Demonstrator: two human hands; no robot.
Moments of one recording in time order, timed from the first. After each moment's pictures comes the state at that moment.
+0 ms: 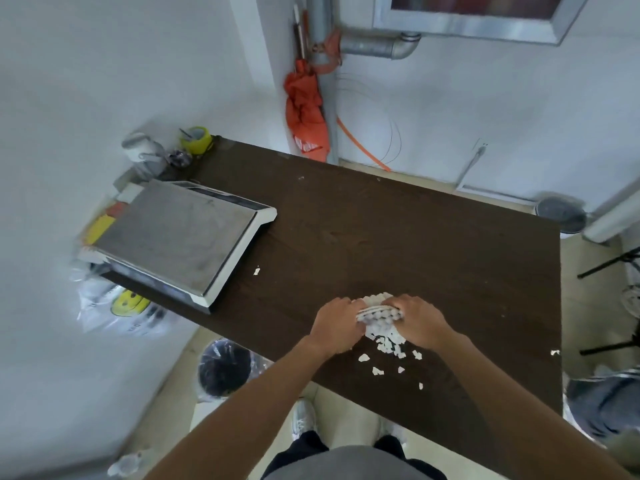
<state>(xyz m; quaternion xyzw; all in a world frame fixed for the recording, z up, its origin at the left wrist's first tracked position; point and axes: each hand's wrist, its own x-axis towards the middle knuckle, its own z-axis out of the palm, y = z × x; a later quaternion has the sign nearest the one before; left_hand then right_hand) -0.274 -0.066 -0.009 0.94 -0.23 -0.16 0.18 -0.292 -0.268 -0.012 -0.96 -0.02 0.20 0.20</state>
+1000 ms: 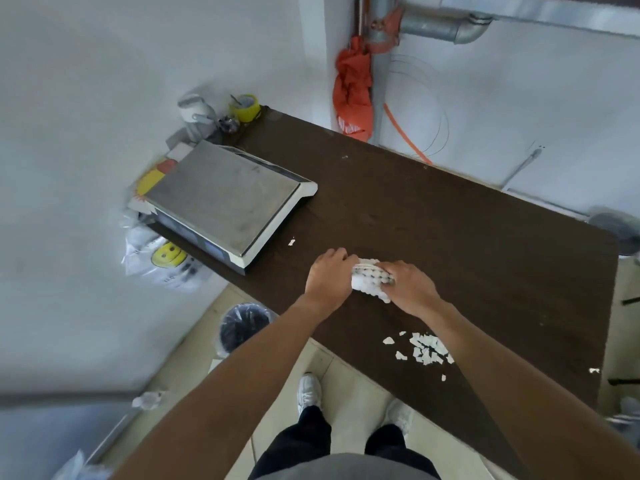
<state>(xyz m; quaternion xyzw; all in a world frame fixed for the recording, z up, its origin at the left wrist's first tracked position) -0.254 -0.005 0.016 0.98 -0.16 0.00 0.10 -0.252 -0.197 -0.007 -0.96 -0.07 0.15 0.21</state>
